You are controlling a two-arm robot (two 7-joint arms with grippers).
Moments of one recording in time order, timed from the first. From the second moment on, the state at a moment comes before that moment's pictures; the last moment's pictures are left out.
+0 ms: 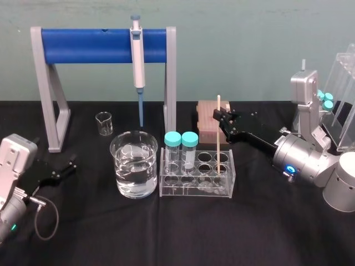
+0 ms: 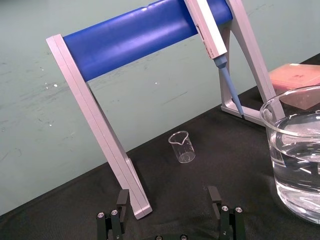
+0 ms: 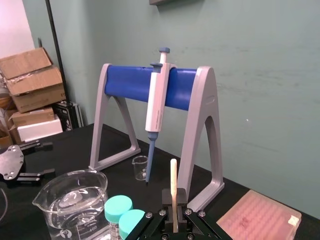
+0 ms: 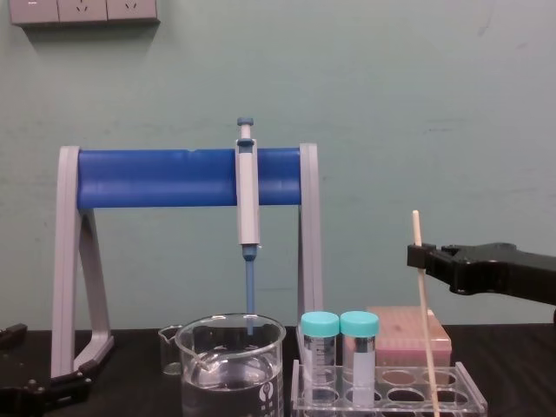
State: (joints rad) left arm -0.20 0.60 0.45 -1.41 -0.25 -0.12 0.03; right arm 0.46 0.41 -0.39 -1.23 0.51 -0.04 0.56
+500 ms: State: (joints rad) left arm -0.20 0.60 0.45 -1.41 -0.25 -0.12 0.03; right arm 0.46 0.41 -0.39 -1.22 0.51 -0.04 0.56
